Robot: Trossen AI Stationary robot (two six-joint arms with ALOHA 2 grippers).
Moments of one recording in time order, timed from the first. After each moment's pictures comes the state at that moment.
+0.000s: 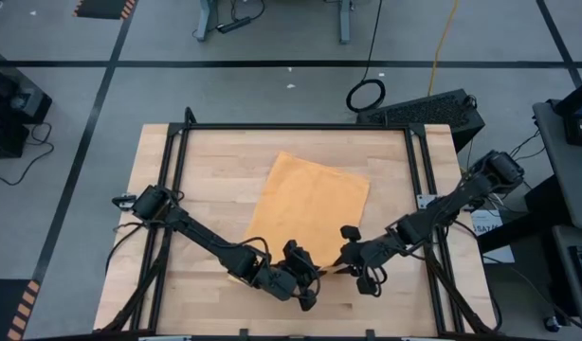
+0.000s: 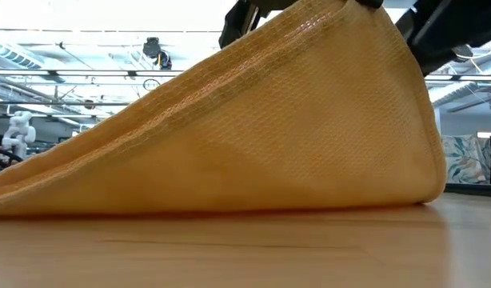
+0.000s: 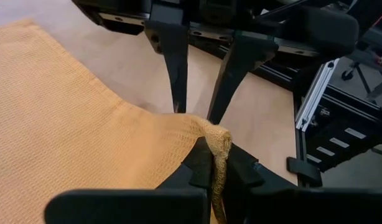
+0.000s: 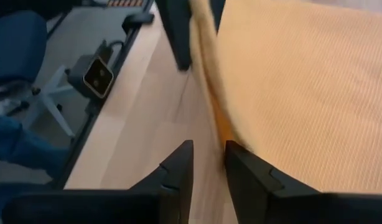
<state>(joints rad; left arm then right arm) -0.50 2.01 1.46 0.04 -0.54 -0.67 0.54 1.39 0.74 -0.01 0.13 0.38</state>
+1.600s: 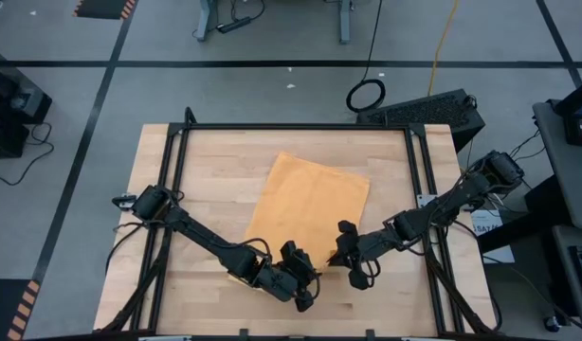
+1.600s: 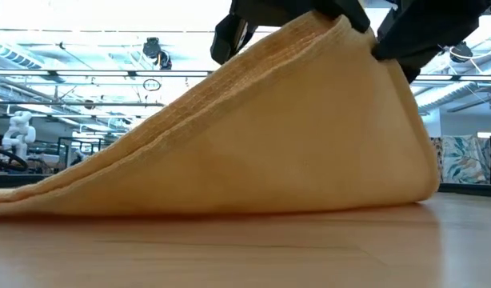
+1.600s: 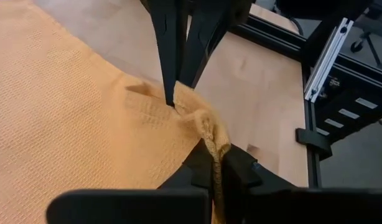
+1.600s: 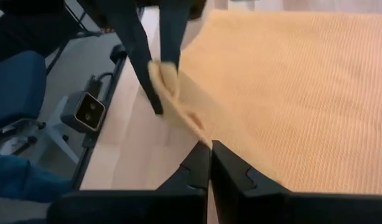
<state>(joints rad) -0.50 2.01 1.46 -0.06 -0.49 -0.67 0.48 1.39 0.74 0.03 0.13 0.48</state>
